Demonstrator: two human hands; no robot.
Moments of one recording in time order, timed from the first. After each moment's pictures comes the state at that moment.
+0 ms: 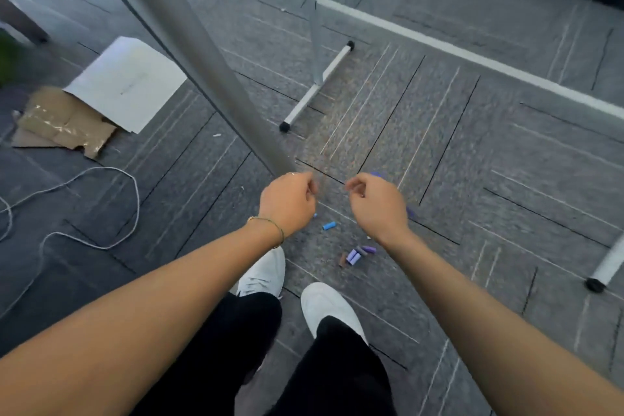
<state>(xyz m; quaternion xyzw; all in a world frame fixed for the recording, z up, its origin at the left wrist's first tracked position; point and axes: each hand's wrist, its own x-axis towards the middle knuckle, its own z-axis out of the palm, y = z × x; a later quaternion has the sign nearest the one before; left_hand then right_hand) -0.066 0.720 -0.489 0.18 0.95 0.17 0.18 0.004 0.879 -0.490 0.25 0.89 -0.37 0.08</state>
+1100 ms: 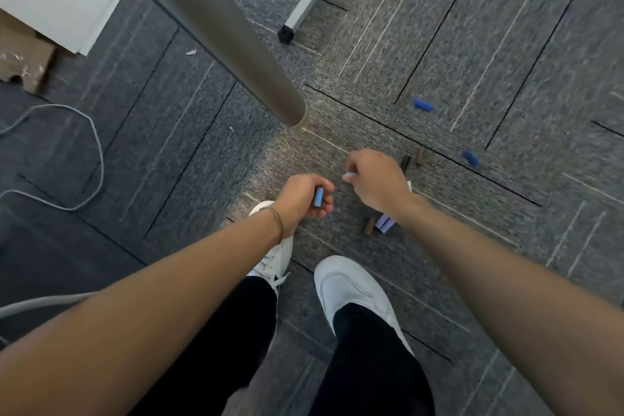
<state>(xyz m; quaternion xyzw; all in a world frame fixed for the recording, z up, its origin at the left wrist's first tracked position) -0.055 0.704 -0.671 -0.25 0.69 0.50 0.46 -0.025 0.867 -0.713 0.07 0.94 -0.28 0.20</state>
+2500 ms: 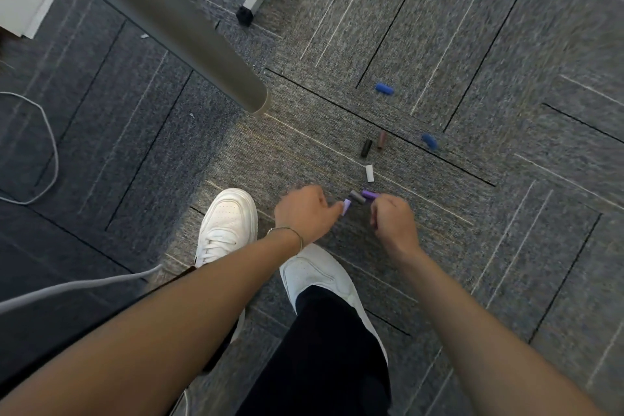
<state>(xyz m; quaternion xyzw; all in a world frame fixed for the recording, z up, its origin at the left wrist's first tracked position) 0.017 0.750 -0.713 0.08 0.92 0.15 0.35 0.097 0.897 -0.709 0.47 0.68 -0.53 0.18</state>
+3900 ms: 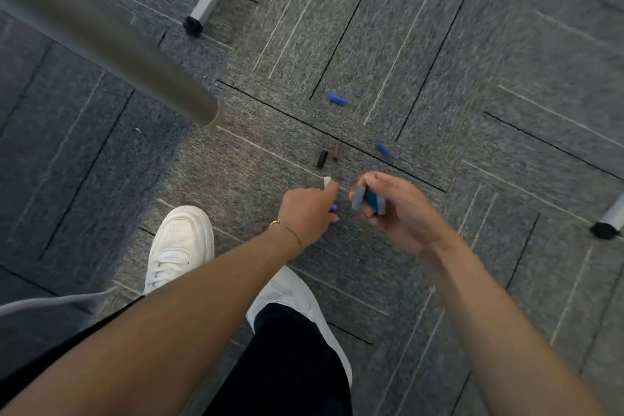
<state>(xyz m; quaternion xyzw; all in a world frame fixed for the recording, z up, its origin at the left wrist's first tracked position) 0.015 0.822 -0.714 0.35 0.89 0.02 0.28 0.090 0.983 -0.655 0.30 0.44 -0.83 0.17</state>
